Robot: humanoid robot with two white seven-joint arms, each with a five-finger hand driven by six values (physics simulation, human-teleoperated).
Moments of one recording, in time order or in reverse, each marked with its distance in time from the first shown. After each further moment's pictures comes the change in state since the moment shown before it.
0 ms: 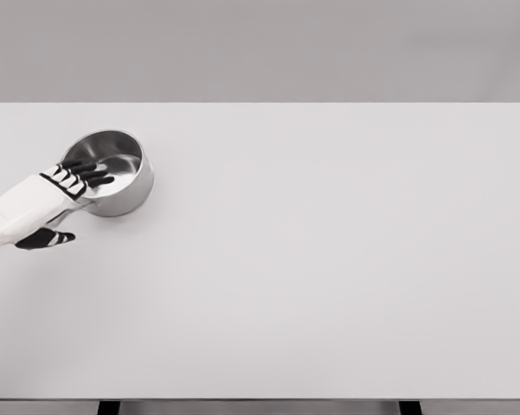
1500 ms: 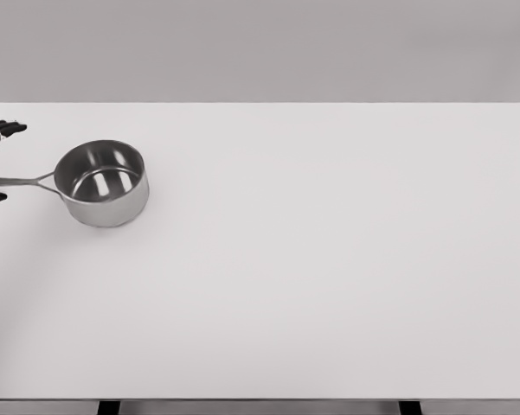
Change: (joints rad) left arm -0.160 -0.026 0.124 0.318 0.001 0.000 0.004; right arm 0.000 0.000 0.000 0.000 0.000 0.000 0.000
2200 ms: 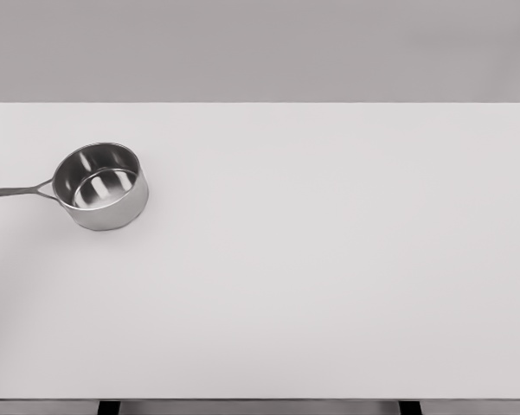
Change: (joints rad) left arm 0.209 0.048 0.148 -0.115 0.147 0.000 0.006; right arm 0.000 0.000 0.000 0.000 0.000 0.000 0.000
